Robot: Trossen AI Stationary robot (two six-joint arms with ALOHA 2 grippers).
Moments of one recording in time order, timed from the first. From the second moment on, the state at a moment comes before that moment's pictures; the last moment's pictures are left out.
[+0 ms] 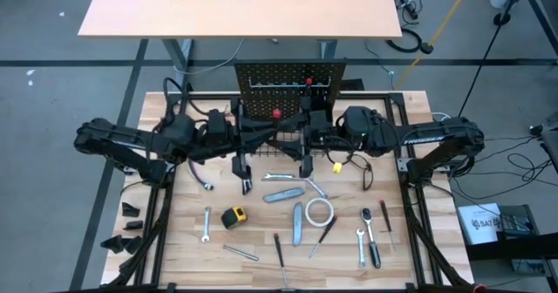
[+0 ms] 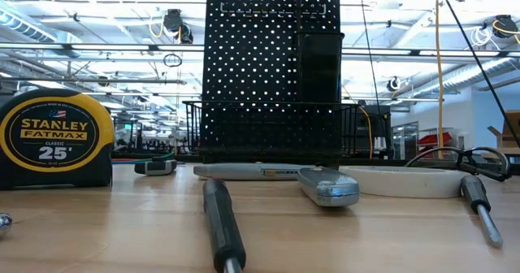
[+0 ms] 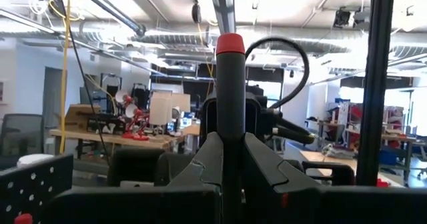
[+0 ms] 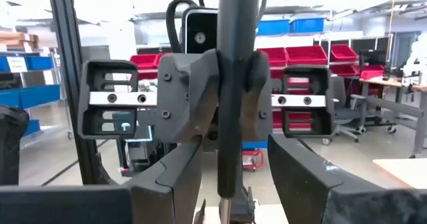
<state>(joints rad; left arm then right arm) -0.17 1.29 1.23 0.45 -0.26 0.05 0.08 1.50 1.45 0.26 0.07 0.07</state>
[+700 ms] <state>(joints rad) -0.16 1.28 1.23 0.37 -0.27 0.06 0.07 1.49 1.45 0.18 0.08 0.07</state>
